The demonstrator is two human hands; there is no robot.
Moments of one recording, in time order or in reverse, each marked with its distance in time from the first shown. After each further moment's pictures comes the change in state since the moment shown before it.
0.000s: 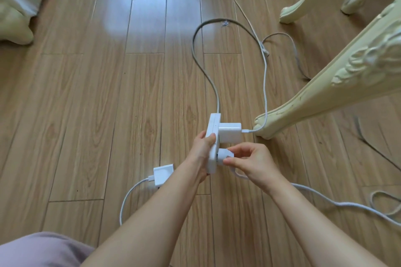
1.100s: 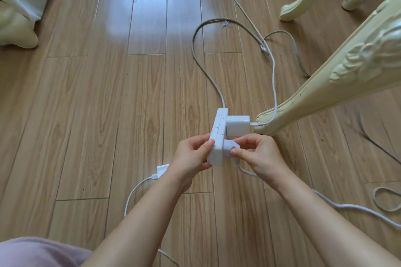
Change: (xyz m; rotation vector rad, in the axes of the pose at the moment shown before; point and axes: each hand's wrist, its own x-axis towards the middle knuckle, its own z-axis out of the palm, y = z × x) left_hand -0.052 0.011 -0.026 0.256 -0.072 0.284; right_hand -0.005 -0.013 -0.008 -0.039 0.049 -0.059
